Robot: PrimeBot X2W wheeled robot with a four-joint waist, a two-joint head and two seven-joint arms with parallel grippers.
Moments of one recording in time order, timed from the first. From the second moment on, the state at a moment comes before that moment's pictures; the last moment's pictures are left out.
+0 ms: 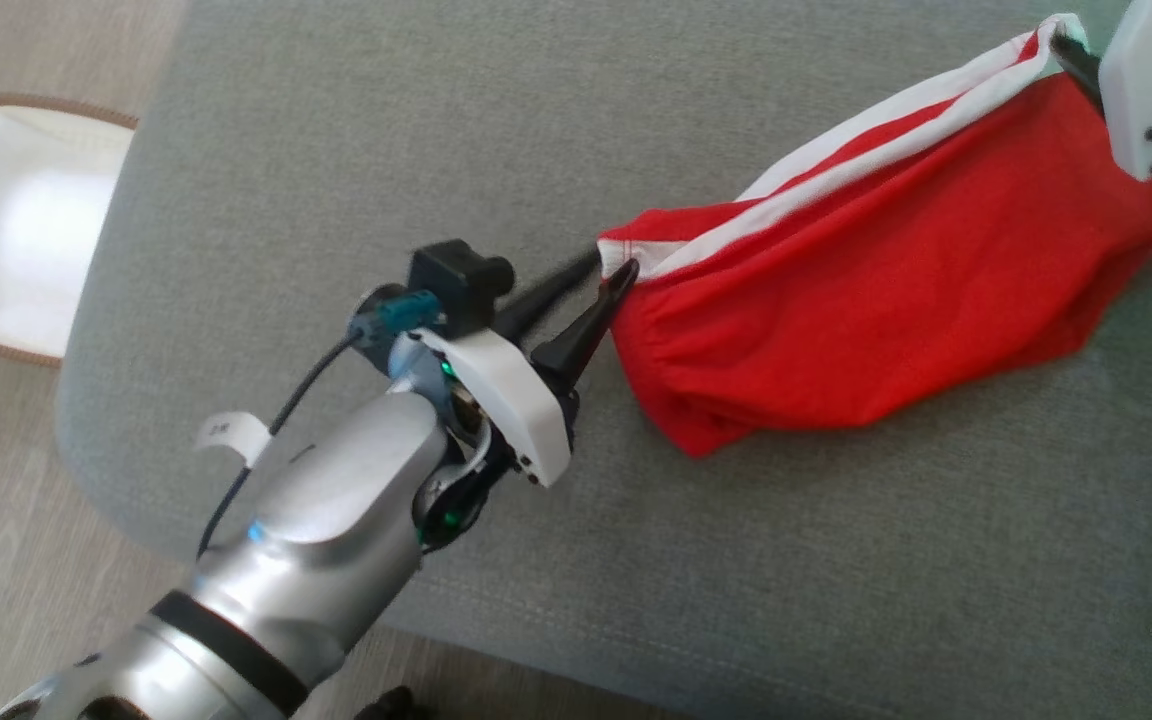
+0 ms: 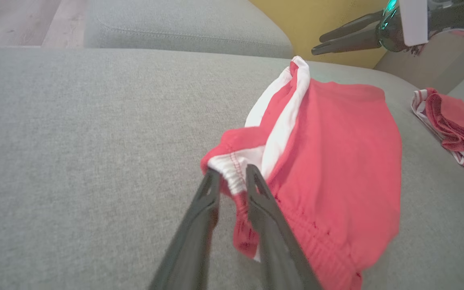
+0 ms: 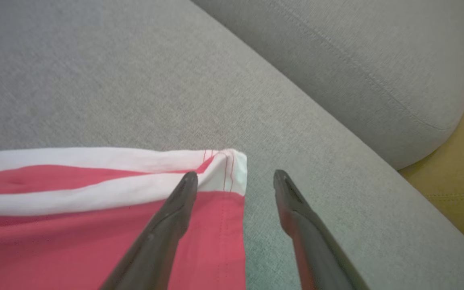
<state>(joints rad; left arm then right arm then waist) -0.74 0.16 -0.99 0.55 -0.76 -0.11 -0.23 -1.22 -0.63 1.03 0.80 0.72 0.13 0.54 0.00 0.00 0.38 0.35</state>
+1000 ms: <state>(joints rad) -0.35 0.12 -0.29 0.14 -0.49 0.01 -0.26 -0.84 -0.39 0.55 0.77 0.68 0.13 -0.25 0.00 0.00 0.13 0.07</state>
